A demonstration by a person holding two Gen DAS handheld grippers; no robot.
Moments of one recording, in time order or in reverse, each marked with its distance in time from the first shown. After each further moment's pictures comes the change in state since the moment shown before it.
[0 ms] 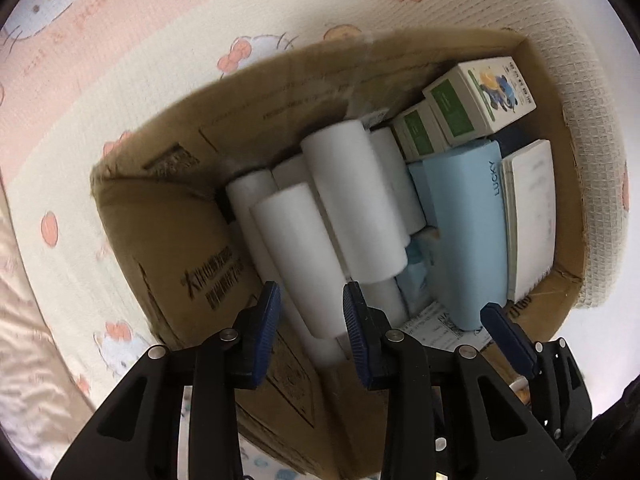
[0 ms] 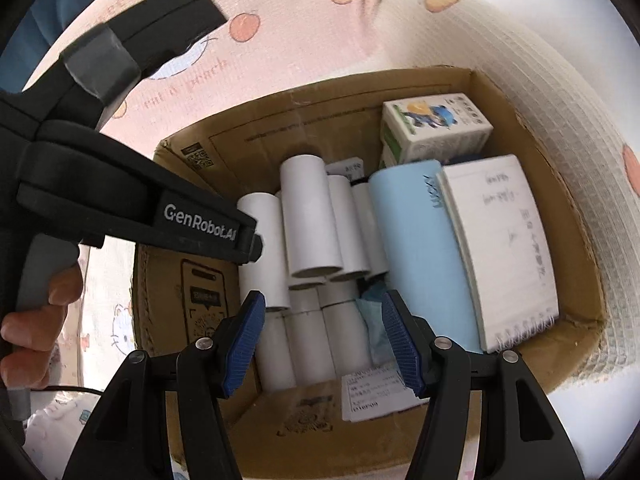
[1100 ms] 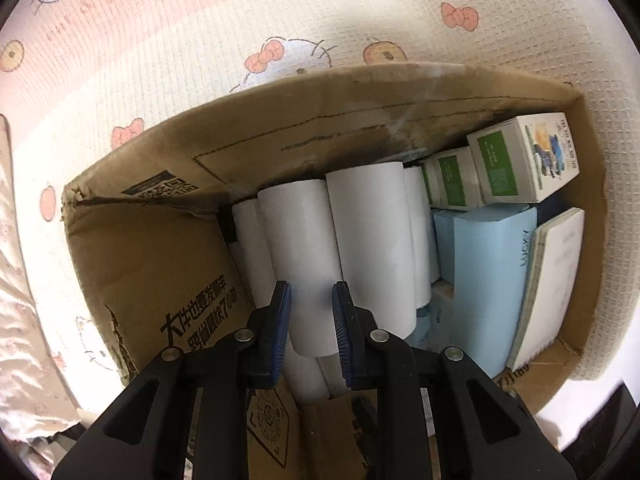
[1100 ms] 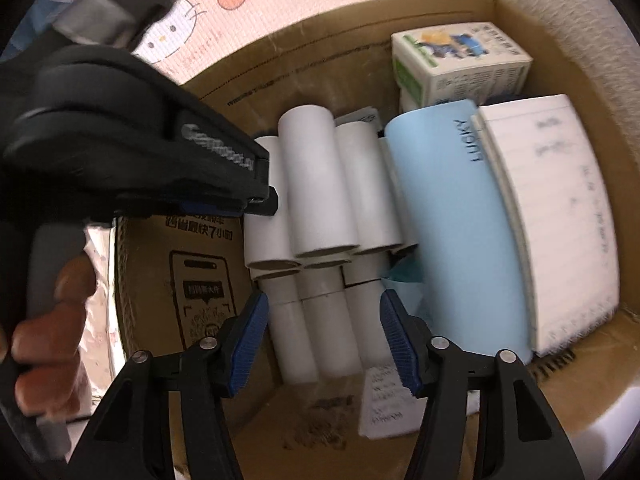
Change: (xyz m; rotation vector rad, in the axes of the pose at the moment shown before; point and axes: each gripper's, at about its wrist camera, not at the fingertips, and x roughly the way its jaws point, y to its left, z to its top) left arm 0.002 0.031 0.018 -0.157 -0.048 0.014; right arm 0.063 0.006 0.014 0.072 0.166 0.126
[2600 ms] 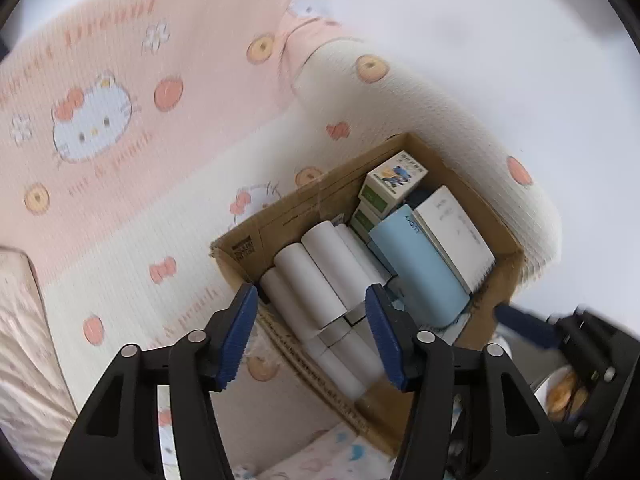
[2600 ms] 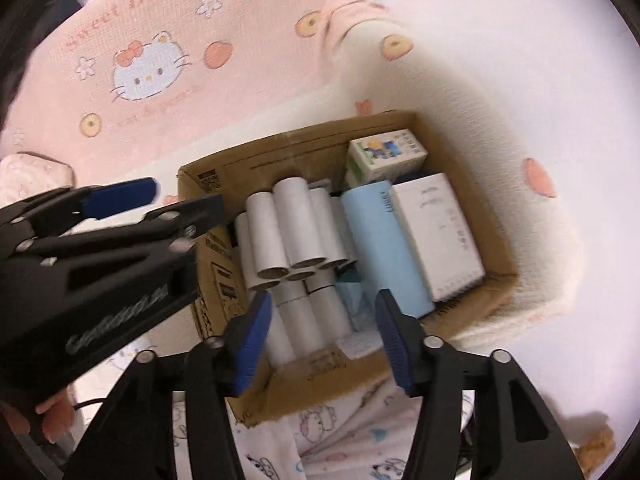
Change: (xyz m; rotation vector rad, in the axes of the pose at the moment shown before) left arm -0.123 0.031 -0.102 0.525 -0.548 -0.071; right arm -0.115 0.094 -0.047 0.005 -0.218 -0.402
